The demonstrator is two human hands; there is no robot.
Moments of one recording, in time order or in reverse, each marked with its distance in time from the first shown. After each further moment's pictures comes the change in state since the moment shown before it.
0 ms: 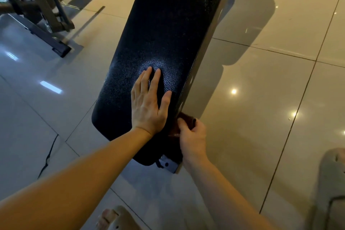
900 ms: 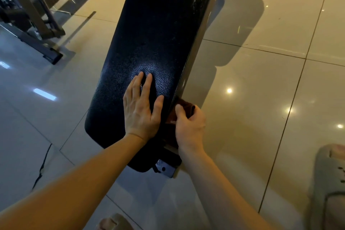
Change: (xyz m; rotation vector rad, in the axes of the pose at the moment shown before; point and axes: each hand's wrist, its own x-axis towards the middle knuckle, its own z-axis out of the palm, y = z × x) left_hand 0.002 0.001 -0.001 -0.027 -0.011 0.000; right_hand 0.024 -0.020 0.007 -0.056 0.121 -0.182
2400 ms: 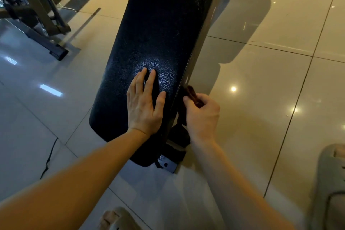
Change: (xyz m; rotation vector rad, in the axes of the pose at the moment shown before) left_hand -0.001 0.000 -0.001 0.010 0.005 -0.008; right_hand 0.010 -0.021 -0.012 -0.190 0.056 -0.181
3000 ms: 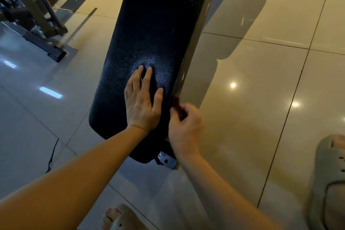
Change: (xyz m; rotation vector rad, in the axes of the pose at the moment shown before) left_hand 0.001 0.000 0.001 0.014 0.003 0.004; right_hand -0.043 0.015 0.008 -0.164 -0.040 -0.165
